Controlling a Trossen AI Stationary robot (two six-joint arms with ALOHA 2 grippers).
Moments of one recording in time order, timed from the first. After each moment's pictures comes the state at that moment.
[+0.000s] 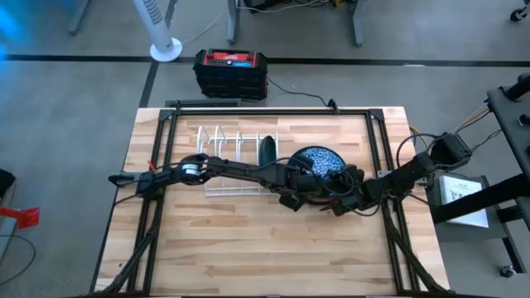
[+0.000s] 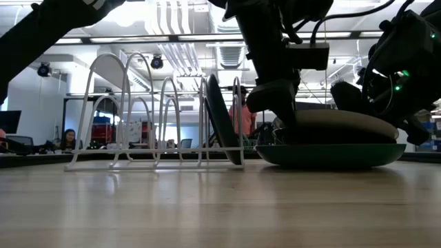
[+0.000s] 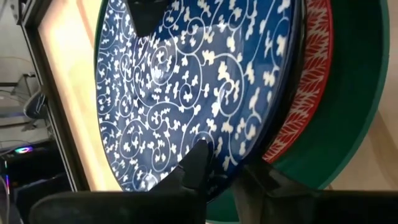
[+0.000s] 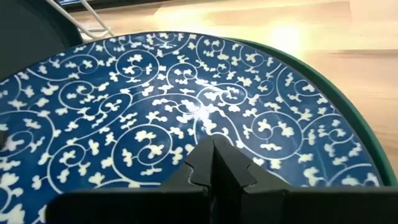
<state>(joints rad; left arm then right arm) -0.06 2.42 2.20 -0.86 -0.48 0.52 0.39 1.41 0.37 -0.24 0.98 1.57</state>
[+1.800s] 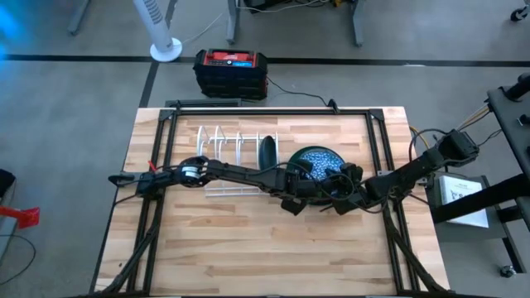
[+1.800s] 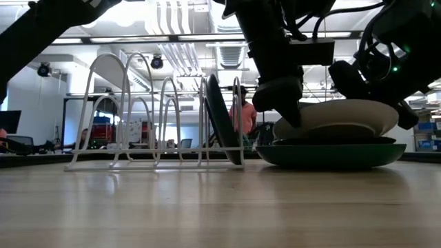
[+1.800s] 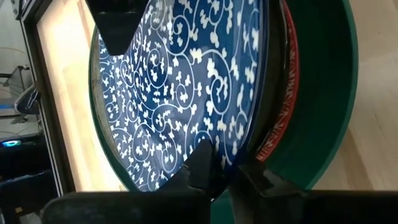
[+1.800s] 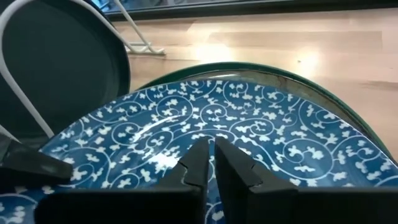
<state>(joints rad) -0.09 2.42 2.19 -0.86 -0.46 0.42 0.39 1.28 0.41 -0.26 1.01 1.40</state>
